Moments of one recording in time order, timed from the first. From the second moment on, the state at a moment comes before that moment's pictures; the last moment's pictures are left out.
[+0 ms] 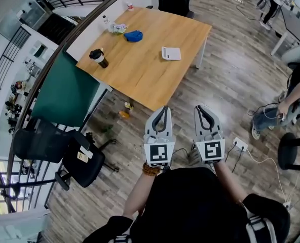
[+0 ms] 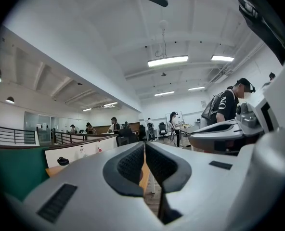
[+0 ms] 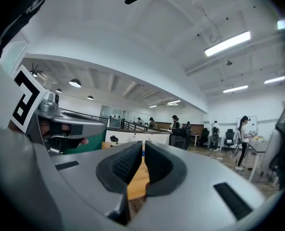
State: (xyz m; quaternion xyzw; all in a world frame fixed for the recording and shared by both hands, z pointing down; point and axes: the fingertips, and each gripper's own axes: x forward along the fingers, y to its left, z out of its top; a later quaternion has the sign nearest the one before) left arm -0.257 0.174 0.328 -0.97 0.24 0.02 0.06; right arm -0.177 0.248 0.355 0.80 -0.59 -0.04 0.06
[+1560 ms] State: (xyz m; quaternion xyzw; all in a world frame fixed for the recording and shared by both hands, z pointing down) left arm -0.075 0.161 0.368 -0.95 0.32 -0.02 0.01; right arm 0.016 0.234 0.400 0.76 -0.64 0.06 0.07
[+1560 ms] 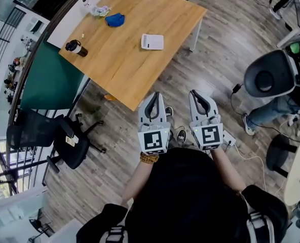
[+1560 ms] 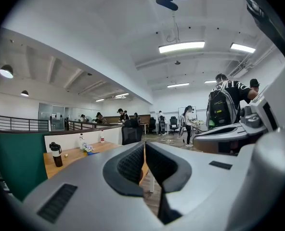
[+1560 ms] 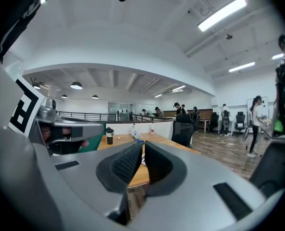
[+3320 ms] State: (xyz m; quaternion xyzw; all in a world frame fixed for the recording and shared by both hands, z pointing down) left arm 0.012 -0.157 0.444 -0.88 0.46 -0.07 -0.13; right arm 0.180 -0.067 0.396 0.67 -0.73 0.06 0.09
